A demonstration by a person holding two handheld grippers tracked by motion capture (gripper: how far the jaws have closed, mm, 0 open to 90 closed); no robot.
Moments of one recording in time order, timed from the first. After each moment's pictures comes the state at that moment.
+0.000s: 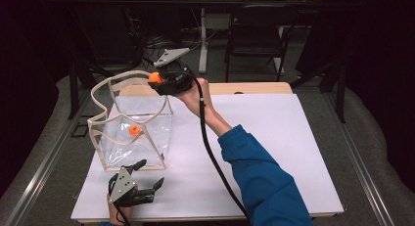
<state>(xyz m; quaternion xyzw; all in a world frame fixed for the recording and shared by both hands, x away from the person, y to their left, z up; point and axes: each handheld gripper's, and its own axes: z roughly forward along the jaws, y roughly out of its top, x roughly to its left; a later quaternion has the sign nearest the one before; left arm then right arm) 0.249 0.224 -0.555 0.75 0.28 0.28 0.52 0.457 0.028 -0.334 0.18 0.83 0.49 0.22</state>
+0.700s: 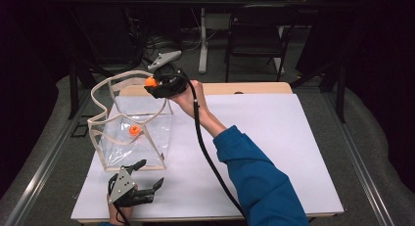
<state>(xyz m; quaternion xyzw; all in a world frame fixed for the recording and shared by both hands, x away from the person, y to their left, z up) 0.249 0.224 -0.554 0.75 0.28 0.28 0.52 0.464 0.045 -0.347 0.18 0.84 0.47 0.20</state>
